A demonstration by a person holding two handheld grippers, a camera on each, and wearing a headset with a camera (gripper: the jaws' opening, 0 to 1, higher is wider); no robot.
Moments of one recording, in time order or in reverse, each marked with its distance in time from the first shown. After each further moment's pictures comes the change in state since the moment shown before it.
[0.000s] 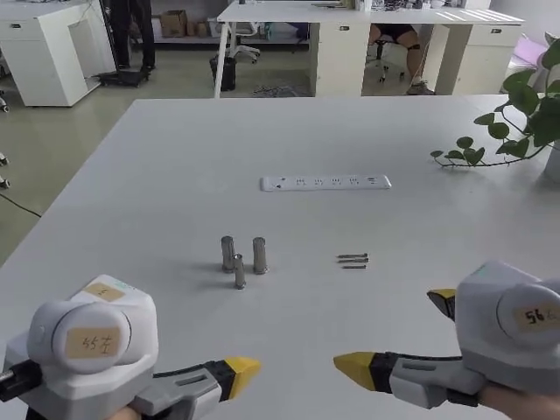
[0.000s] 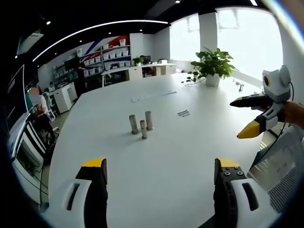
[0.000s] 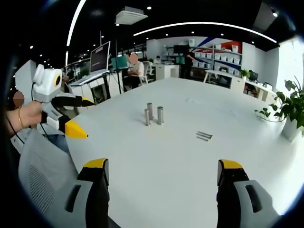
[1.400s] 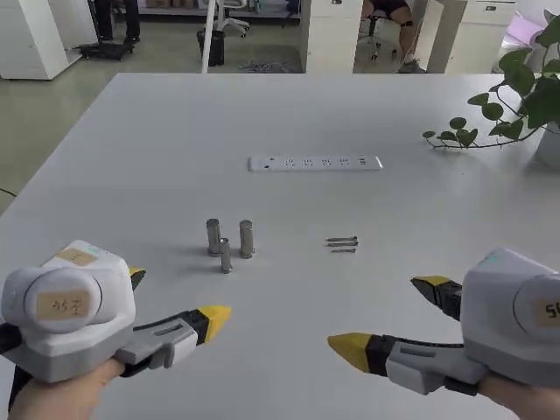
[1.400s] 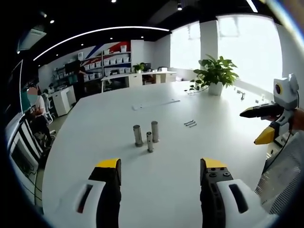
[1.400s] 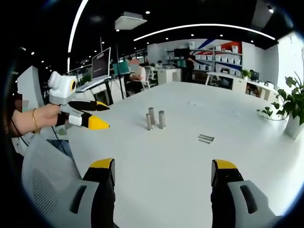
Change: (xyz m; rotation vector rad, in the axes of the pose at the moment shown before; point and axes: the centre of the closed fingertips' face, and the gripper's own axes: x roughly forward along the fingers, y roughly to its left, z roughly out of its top) left arm 0.044 0.027 0.019 -0.022 -0.081 -0.020; right arm 0.001 -0.001 0.006 0.031 -0.048 0.036
